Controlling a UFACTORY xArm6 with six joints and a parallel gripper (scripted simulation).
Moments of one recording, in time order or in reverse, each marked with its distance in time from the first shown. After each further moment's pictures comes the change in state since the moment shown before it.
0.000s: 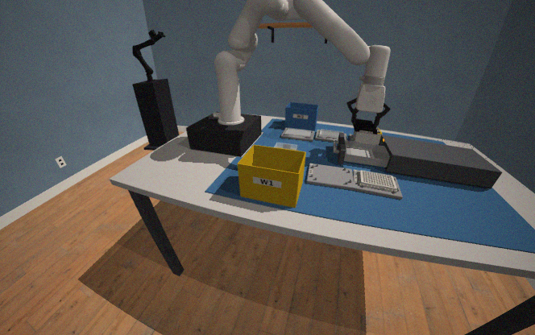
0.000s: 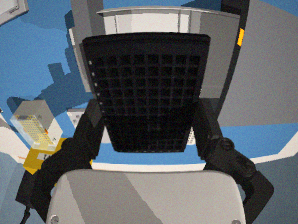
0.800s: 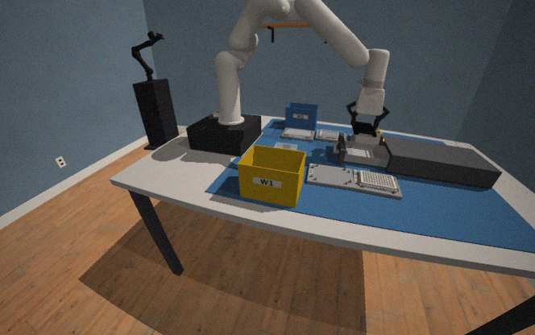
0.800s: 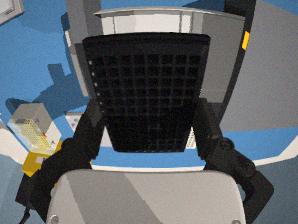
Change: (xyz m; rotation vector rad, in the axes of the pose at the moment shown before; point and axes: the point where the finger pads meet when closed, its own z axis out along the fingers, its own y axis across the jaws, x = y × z) arm 0.000 0.000 0.012 0.000 0.000 0.000
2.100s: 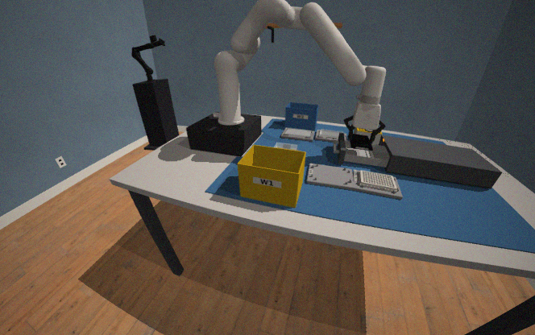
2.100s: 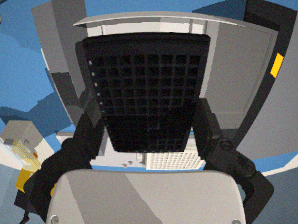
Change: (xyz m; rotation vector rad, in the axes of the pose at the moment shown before) arm 0.000 0.000 0.058 0.001 0.000 0.000
